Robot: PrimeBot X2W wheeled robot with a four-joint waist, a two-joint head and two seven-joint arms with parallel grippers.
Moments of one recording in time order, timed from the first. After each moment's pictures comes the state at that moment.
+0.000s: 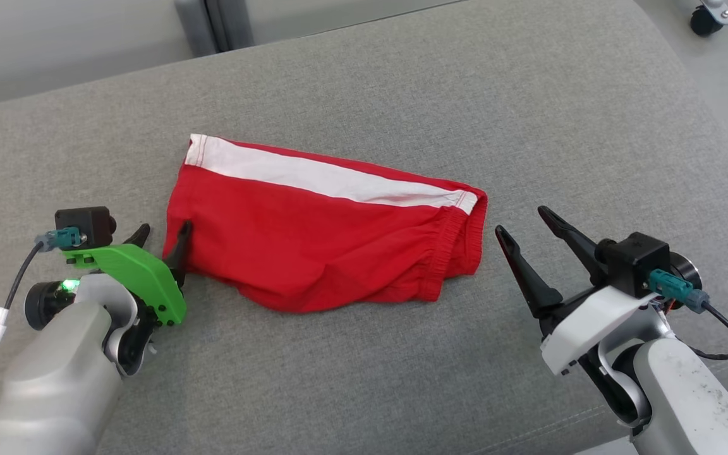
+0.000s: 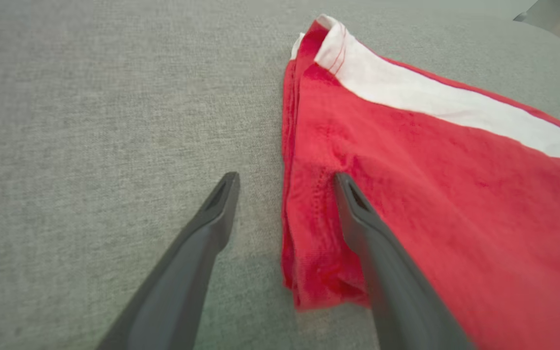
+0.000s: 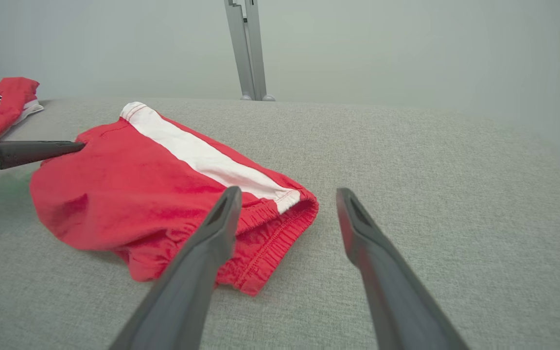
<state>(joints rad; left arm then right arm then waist) -0.75 0.37 -0.86 0.92 -1.10 -0.13 -0.12 -0.27 -0.22 0.27 0.09 0.32 0.13 -0.02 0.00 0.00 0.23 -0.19</state>
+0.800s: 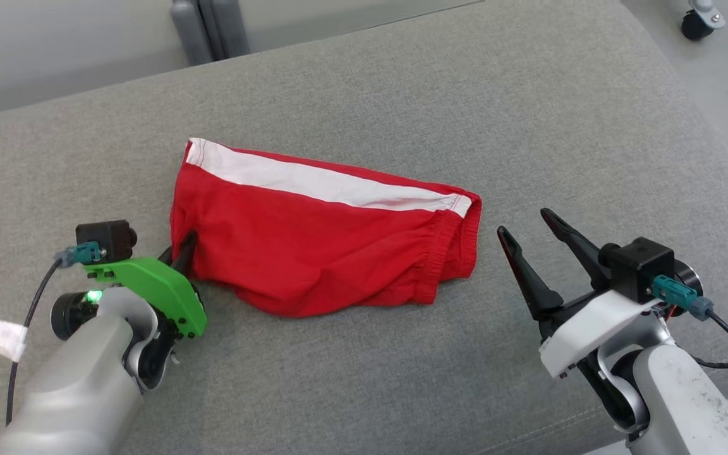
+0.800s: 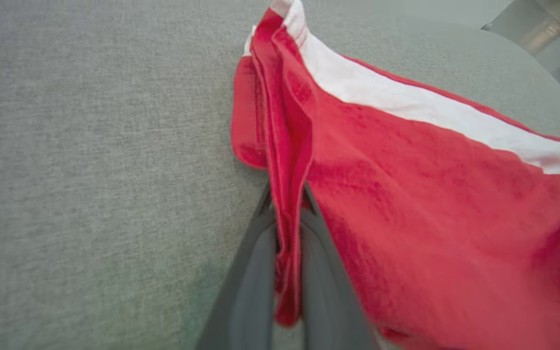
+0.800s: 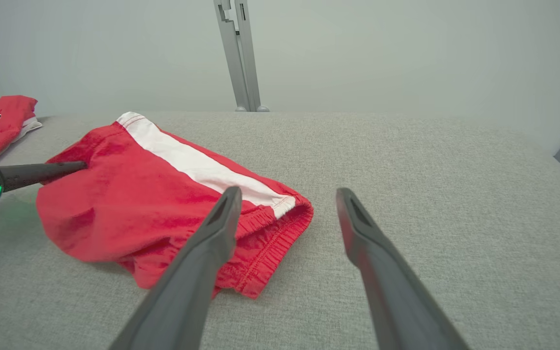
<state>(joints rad) -0.72 0.36 -0.90 0.88 -1.14 -0.13 -0.15 -0.24 -0.18 0.24 0.05 0.30 0.13 -0.02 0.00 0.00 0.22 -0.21</state>
